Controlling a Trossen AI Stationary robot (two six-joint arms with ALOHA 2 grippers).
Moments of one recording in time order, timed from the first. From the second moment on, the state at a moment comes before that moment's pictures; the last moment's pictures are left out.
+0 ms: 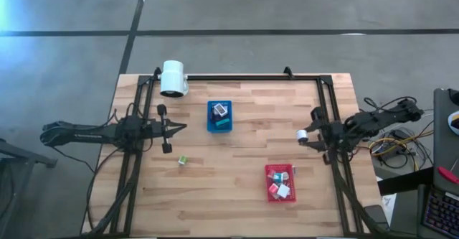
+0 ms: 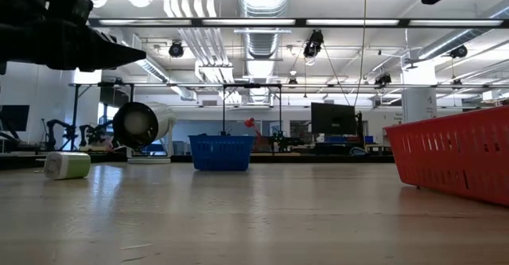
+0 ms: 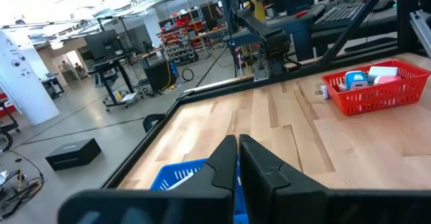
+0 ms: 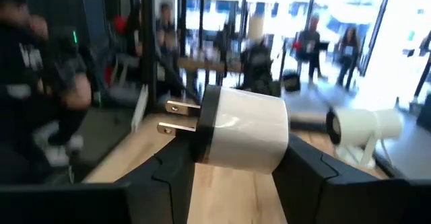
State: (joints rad) left arm 0.04 0.33 0.03 0.27 -0.13 0.31; right arm 0.39 0.39 0.46 -0.07 0.23 -0.03
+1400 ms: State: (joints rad) left arm 0.04 0.33 0.03 0.27 -0.13 0.31; right arm 0.38 0.00 0.10 0.13 0.29 -0.17
